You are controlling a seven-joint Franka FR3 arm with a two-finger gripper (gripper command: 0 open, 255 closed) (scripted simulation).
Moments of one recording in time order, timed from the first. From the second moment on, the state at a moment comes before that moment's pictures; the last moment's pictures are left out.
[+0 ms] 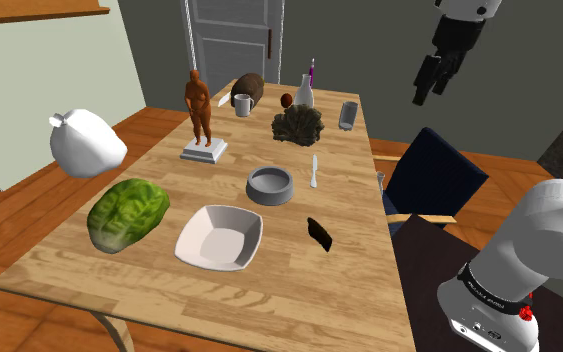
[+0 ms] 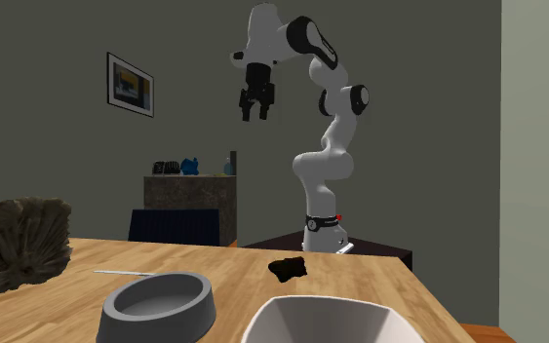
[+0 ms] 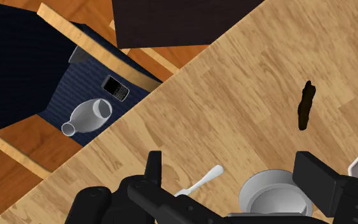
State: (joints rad) arm 0.01 -0.78 -0.02 -2.26 -0.11 1.53 0.06
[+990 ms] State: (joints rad) arm 0.08 -0.72 0.01 -2.62 0.05 1.95 0.15
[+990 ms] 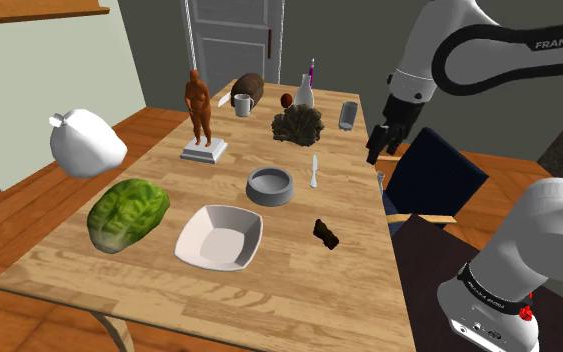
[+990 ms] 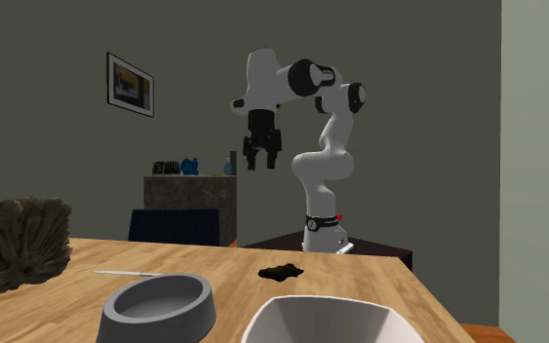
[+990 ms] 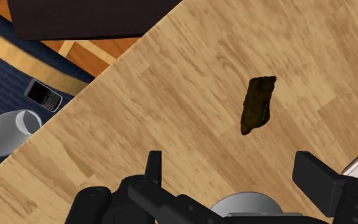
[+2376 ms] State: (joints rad) arm 0.35 -0.12 0.05 -2.72 0.52 2.71 0.04
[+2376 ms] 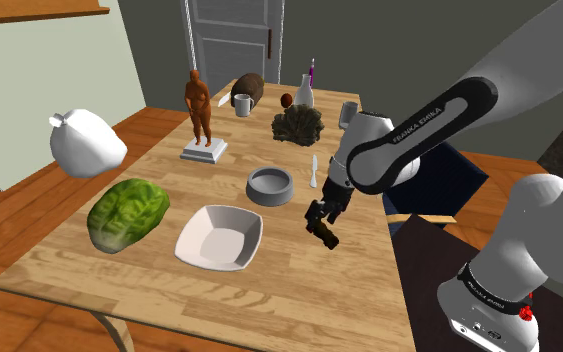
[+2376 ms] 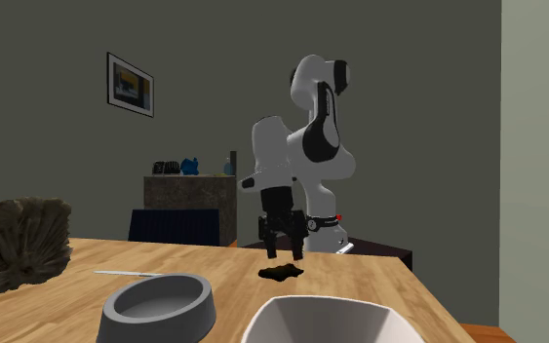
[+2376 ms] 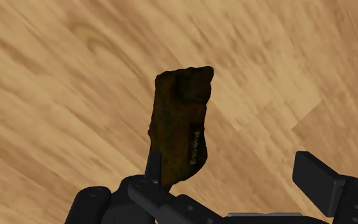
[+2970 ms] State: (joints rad) arm 0.37 -0.03 0.05 -2.70 0.61 2.79 -0.03
